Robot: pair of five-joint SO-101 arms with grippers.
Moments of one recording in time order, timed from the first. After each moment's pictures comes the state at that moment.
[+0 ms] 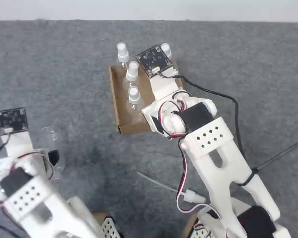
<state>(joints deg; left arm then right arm) -49.8 -59.1 63.3 68.8 -23.0 -34.3 -22.2 16.1 68.8 1.0</state>
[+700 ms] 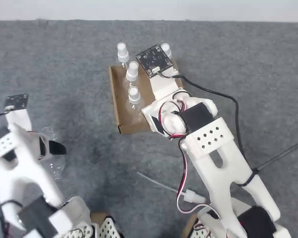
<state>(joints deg) -45.6 -14.3 43.2 67.0 -22.7 -34.3 -22.2 16.1 68.8 1.0</state>
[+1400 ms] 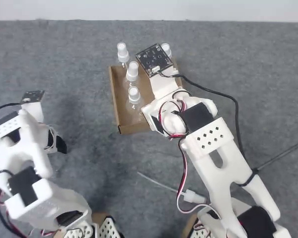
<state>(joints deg) -40.1 5.3 32.6 66.5 -23.1 -34.3 -22.2 16.1 67.9 1.0</state>
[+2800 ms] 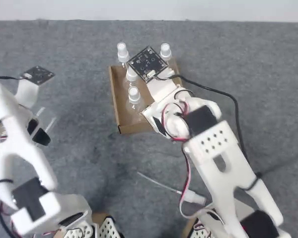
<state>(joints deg) -39.2 -3.2 6.0 98.1 -55.1 -34.3 -26.5 16.1 68.0 10.5</state>
